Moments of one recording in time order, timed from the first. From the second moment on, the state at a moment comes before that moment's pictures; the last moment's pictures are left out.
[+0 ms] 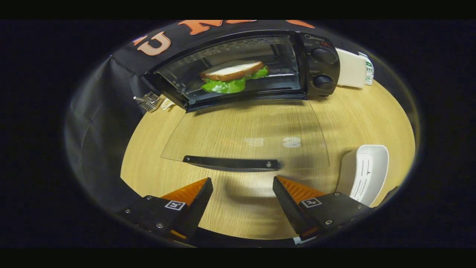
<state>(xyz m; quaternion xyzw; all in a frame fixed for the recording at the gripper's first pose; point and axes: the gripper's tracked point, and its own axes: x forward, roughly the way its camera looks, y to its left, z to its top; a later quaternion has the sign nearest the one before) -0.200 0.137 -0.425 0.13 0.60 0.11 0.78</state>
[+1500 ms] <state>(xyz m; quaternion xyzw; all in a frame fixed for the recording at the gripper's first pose) -0.047 0.135 -0.327 0.10 0.48 0.11 0.87</state>
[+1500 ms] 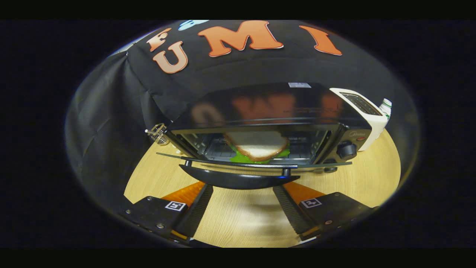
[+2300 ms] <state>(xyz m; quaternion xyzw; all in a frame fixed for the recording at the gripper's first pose) -0.013 0.094 -0.175 0.04 0.31 0.11 0.94</state>
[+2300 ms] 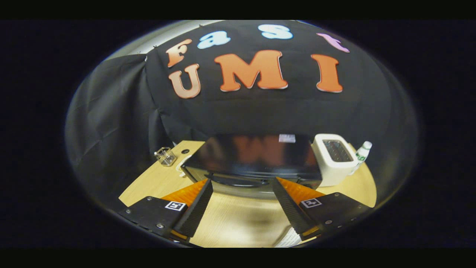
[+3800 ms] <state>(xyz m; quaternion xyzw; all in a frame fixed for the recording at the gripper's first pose) -0.020 -0.023 0.086 -0.03 -0.03 0.01 1.00</state>
